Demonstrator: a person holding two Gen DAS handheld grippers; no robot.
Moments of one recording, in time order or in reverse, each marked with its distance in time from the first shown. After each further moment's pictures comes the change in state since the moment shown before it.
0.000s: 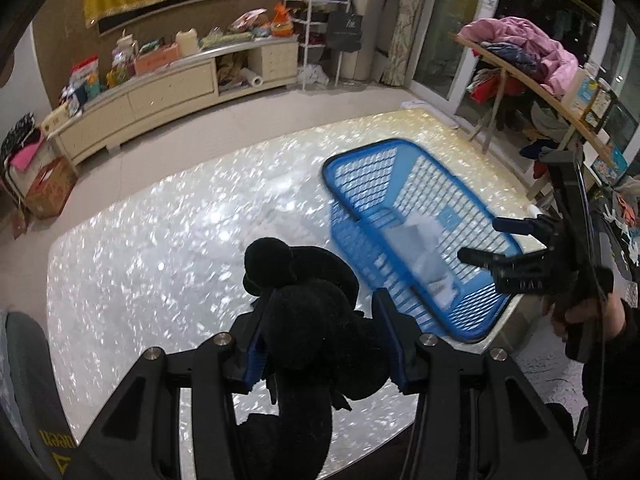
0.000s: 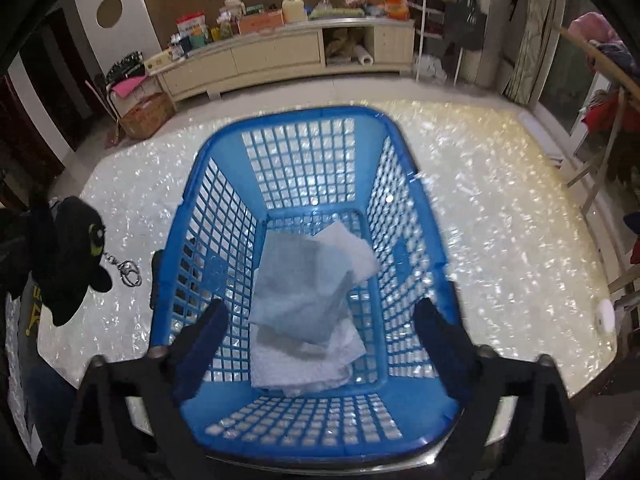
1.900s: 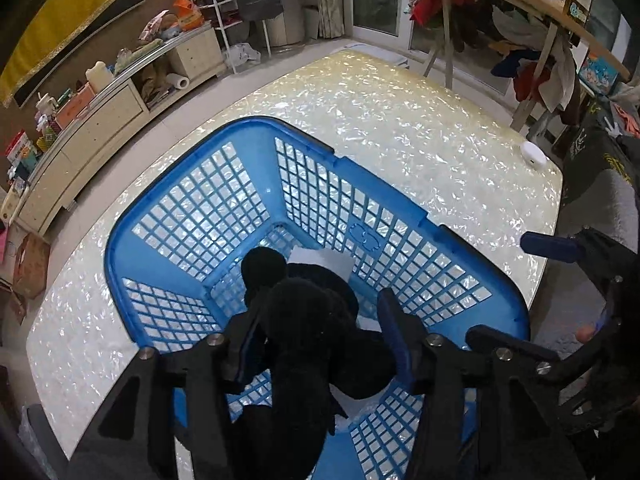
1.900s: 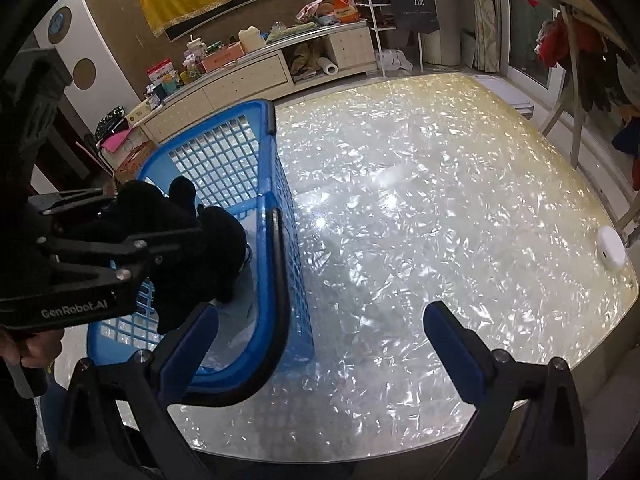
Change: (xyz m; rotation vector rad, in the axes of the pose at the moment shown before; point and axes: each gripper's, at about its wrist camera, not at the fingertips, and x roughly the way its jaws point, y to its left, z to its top) left arm 0.158 -0.170 0.061 0.274 0.140 0.011; right arm -0.013 -0.074 -0.040 0.186 -0.060 0.078
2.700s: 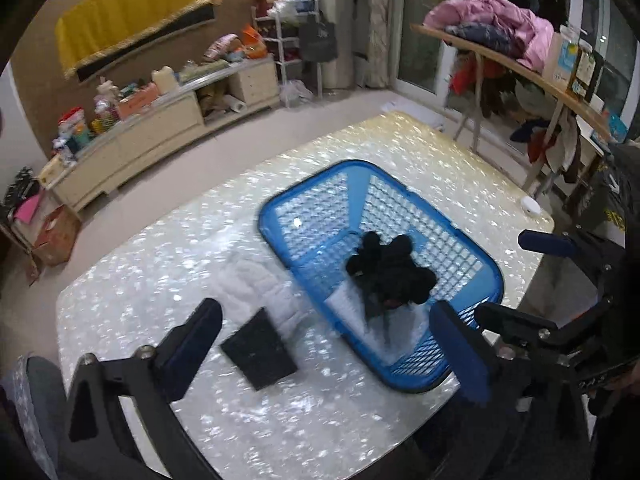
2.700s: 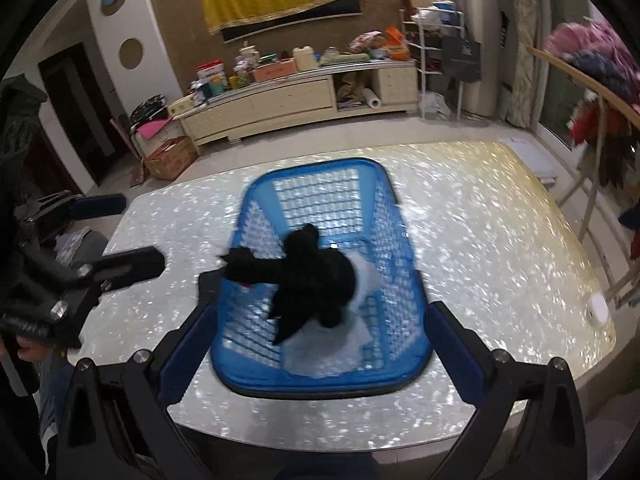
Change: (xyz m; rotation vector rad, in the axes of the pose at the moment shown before) left arm -0.140 0.075 -0.073 -0.150 -0.170 0.073; right arm -0.049 0.094 0.015 -0.179 -0.077 0.022
